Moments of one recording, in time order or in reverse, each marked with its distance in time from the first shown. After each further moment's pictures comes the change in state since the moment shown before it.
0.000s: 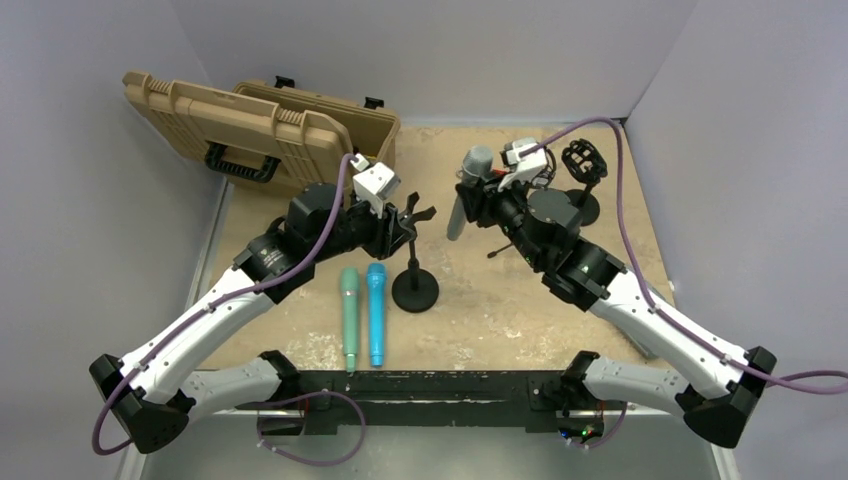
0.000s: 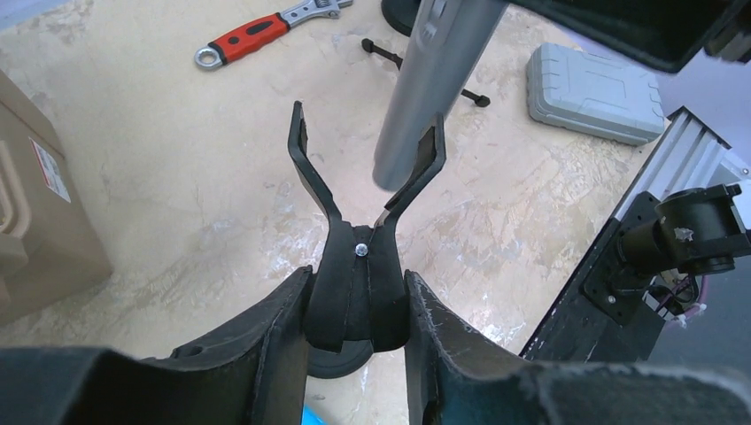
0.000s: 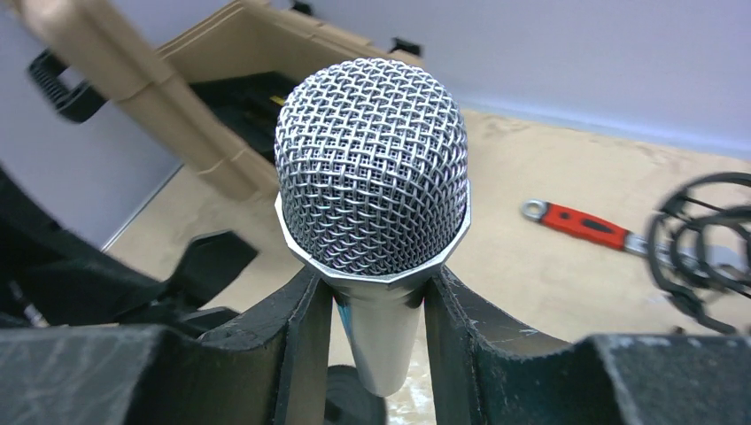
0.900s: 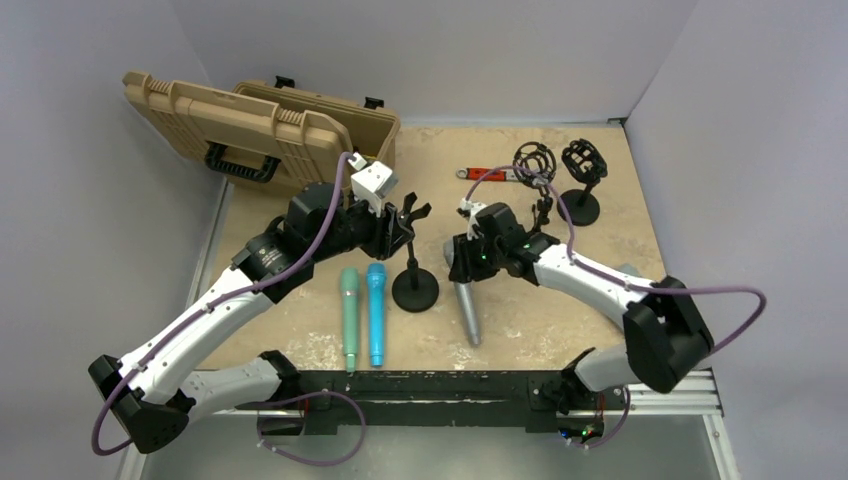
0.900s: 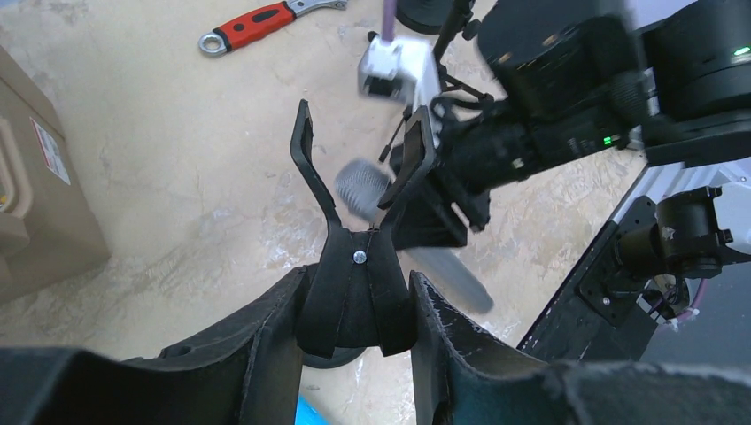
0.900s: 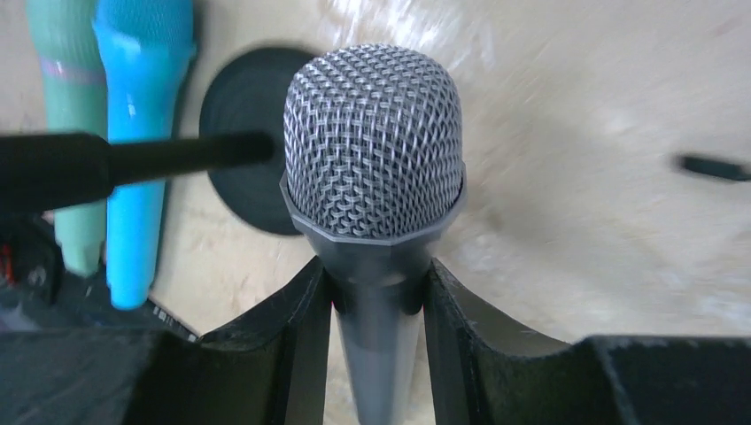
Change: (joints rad) left arm 0.000 0.001 0.015 -0.033 -0.018 -0.032; right arm -0.196 0.306 -0.202 -0.259 -0.421 0.143
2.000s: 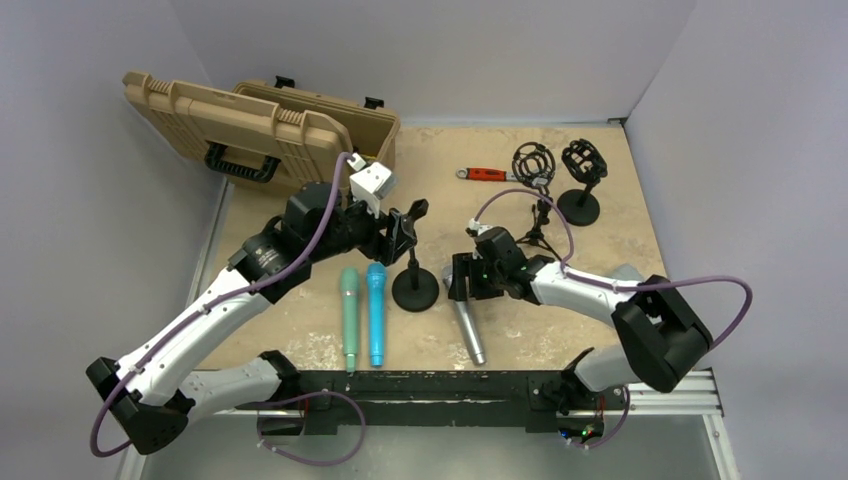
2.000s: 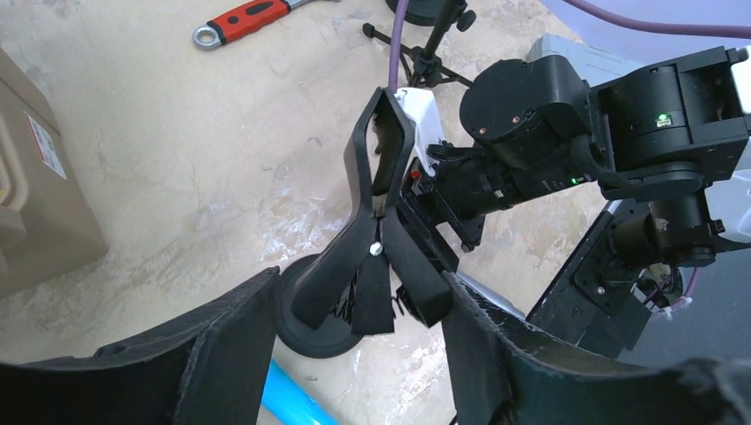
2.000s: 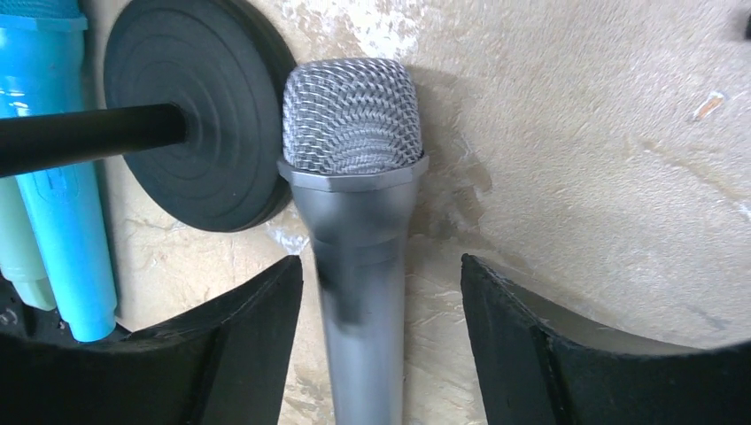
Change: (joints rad) left arm 0.000 -0.005 0.015 -0.032 0.013 0.008; right arm 0.039 0.060 -0.211 0.174 -0.010 0.182
